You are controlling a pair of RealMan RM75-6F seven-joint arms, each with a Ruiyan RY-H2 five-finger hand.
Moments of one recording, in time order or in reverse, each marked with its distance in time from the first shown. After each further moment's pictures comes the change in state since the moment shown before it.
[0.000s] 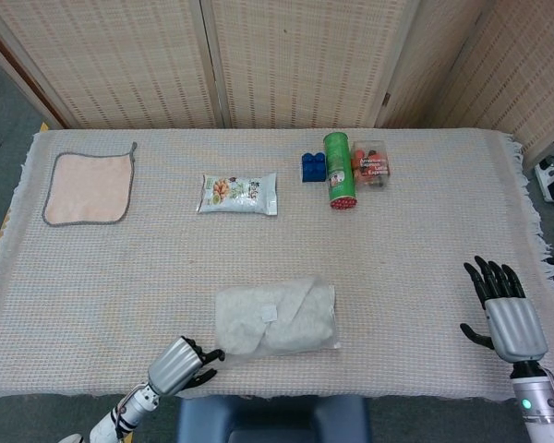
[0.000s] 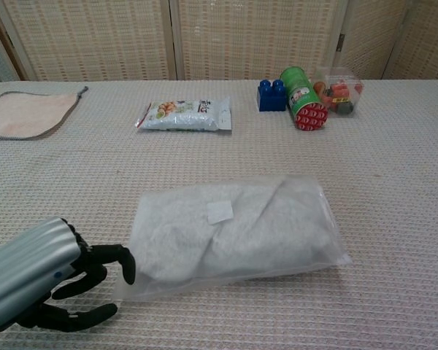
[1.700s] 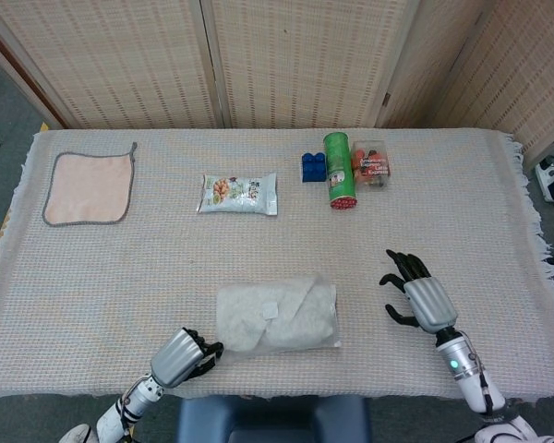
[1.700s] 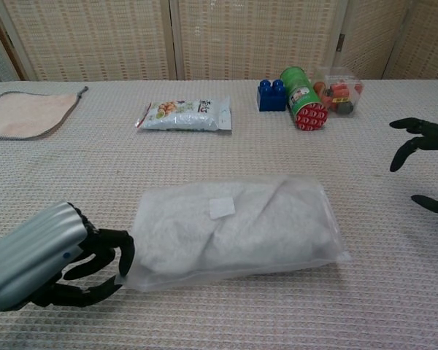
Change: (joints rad) left arm -0.045 -0.077 0.030 0.141 -0.083 0.082 -0.073; right arm 0.235 -0.285 0.030 0.249 -0.056 -0.254 0.243
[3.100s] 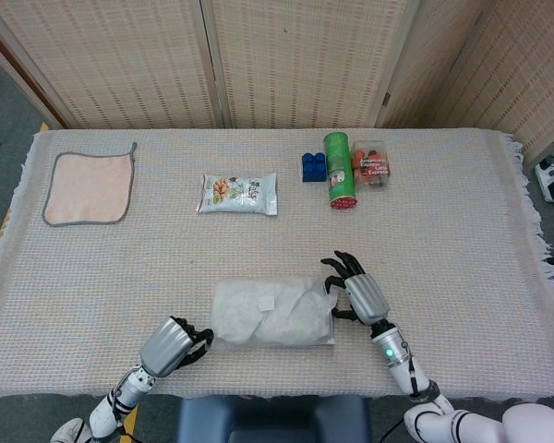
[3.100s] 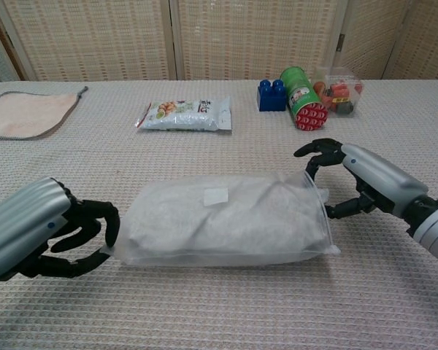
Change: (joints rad) left arm -0.023 0.051 -0.033 -0.042 -0.043 0.011 0.010; right arm 0.127 -0.389 0.010 0.343 -0.013 0.065 0.240
